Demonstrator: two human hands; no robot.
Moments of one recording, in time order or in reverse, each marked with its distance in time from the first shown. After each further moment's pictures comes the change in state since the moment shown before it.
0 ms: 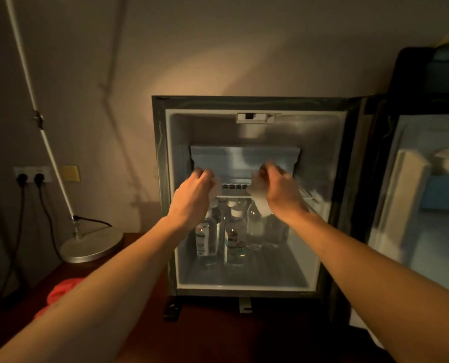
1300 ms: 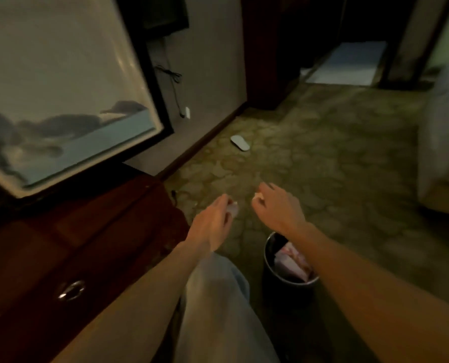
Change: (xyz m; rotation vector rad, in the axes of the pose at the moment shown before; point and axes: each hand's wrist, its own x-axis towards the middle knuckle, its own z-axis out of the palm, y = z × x) left_hand -0.393 0.510 0.209 -0.613 -0.857 0.657; right_hand -0.615 0.216 -0.288 -0.494 -0.063 0.998
